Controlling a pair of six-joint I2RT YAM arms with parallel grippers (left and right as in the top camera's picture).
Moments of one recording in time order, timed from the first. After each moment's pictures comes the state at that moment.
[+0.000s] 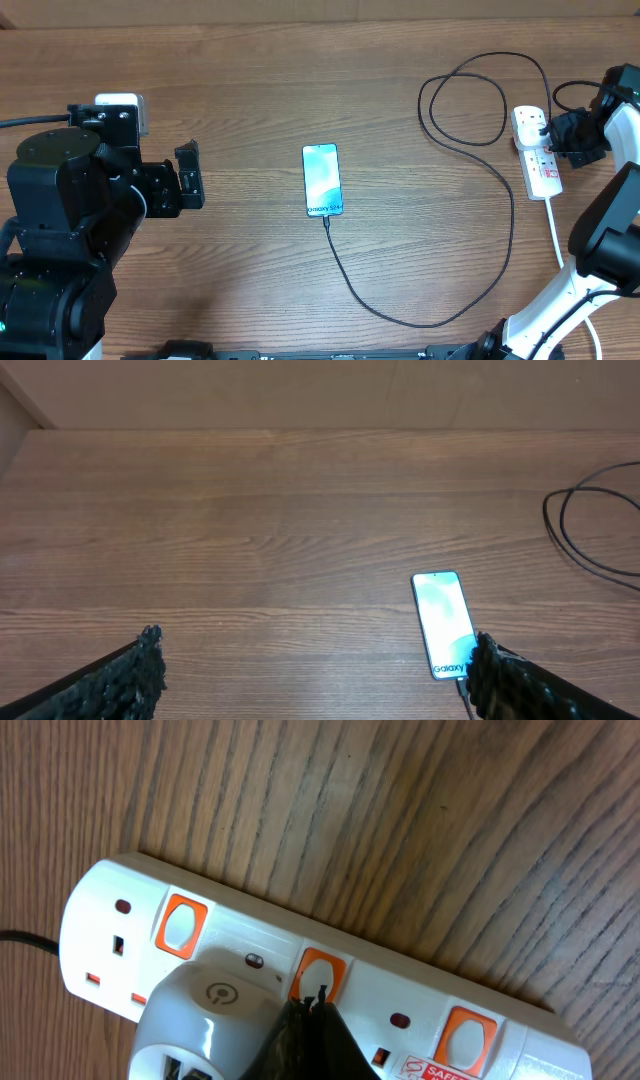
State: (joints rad) left arm -0.10 1.06 1.65 -1.22 -0.04 -0.10; right arm -0.46 2.09 1.61 -0.86 -0.07 0.77
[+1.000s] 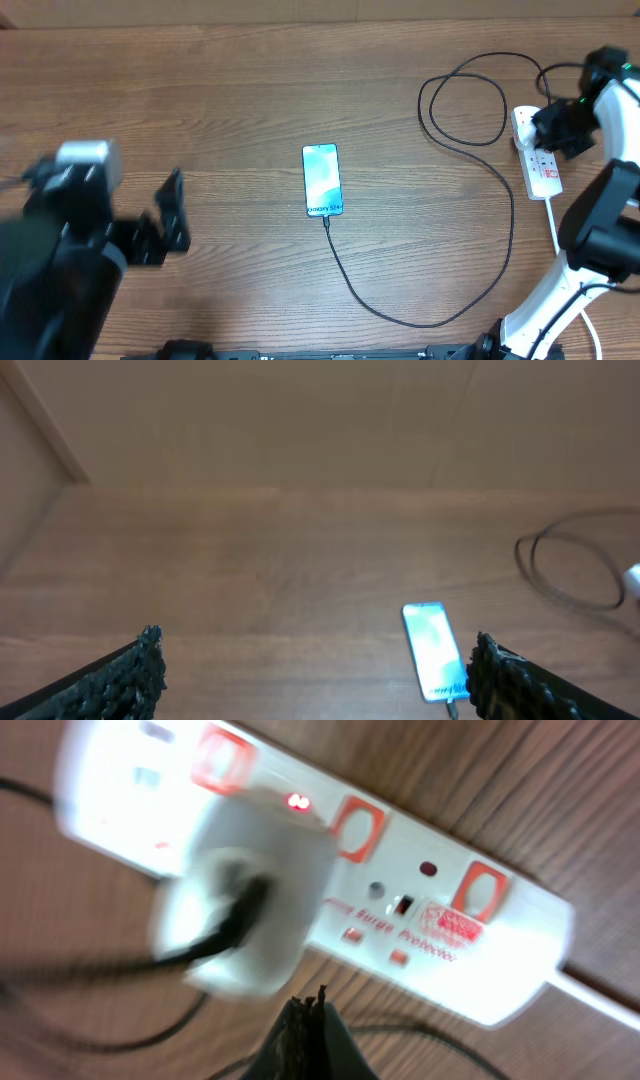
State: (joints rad) left arm -0.10 0.84 1.64 -1.23 -0.05 -0.10; right arm -0.38 2.09 1.85 -1.22 -0.07 0.70
